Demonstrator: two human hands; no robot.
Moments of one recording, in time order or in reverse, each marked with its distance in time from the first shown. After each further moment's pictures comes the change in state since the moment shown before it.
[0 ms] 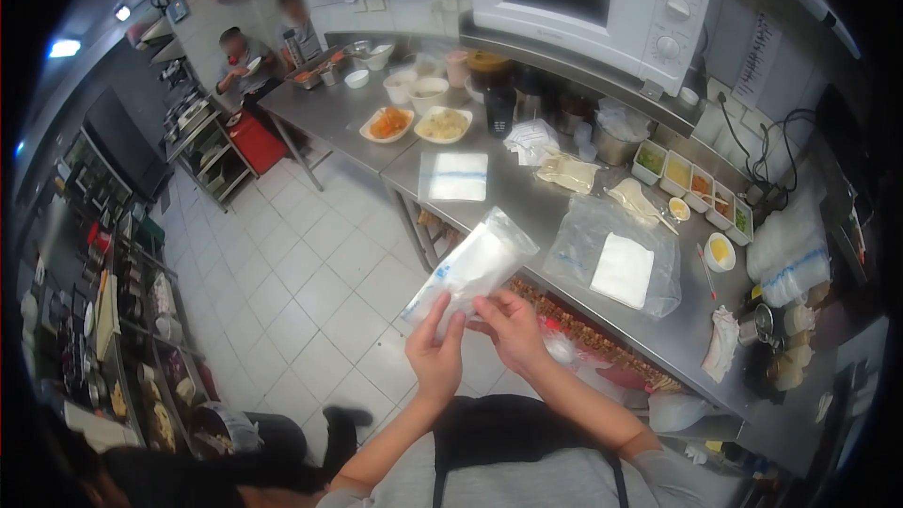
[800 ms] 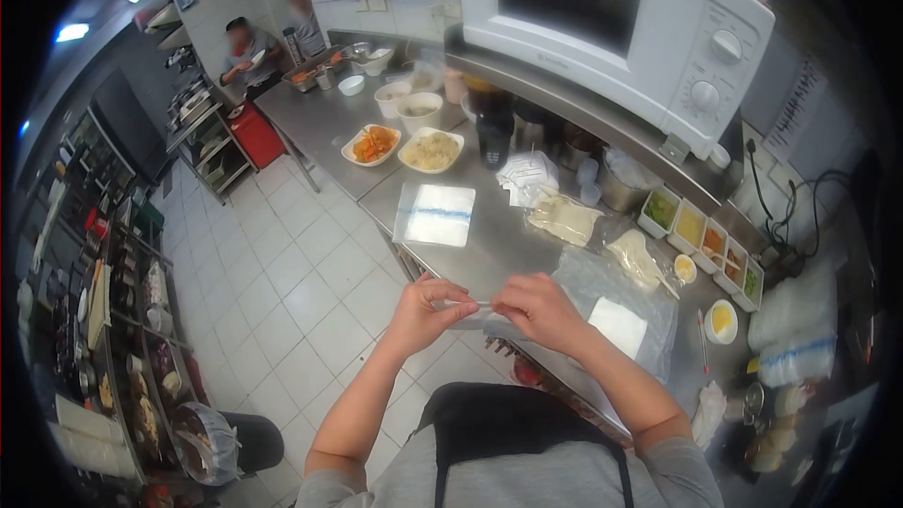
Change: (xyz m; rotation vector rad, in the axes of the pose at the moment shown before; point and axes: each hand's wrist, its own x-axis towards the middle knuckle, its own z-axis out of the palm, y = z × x) left_hand 0.158 -0.047 0.085 0.244 -0.664 -0.011; right_hand 0.123 -0.144 -0.086 -1.447 -0.483 -0.685
